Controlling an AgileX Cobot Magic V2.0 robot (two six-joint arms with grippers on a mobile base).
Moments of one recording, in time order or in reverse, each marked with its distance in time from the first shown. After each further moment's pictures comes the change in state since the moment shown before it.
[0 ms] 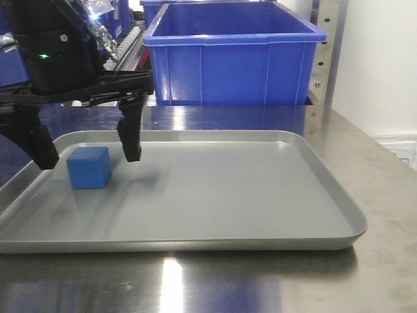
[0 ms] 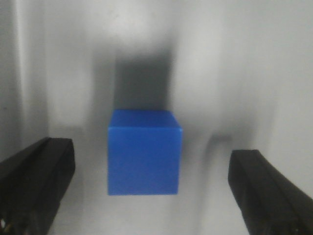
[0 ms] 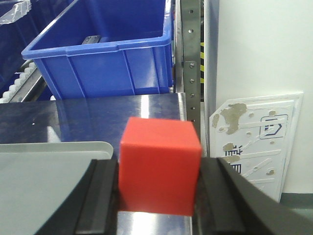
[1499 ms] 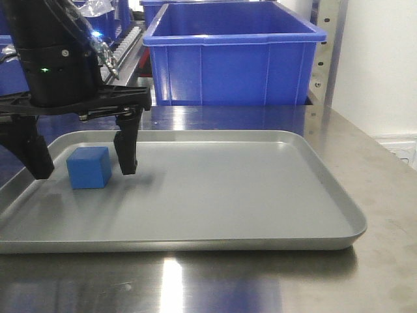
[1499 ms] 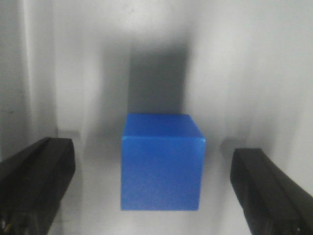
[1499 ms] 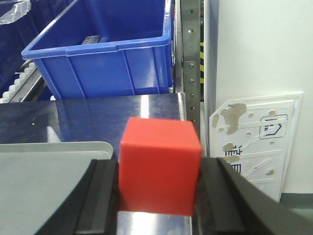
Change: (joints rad) left arm 0.000 0.035 -0.002 0.010 0.012 -0.001; right arm 0.000 0.000 0.000 0.000 0.000 0.000
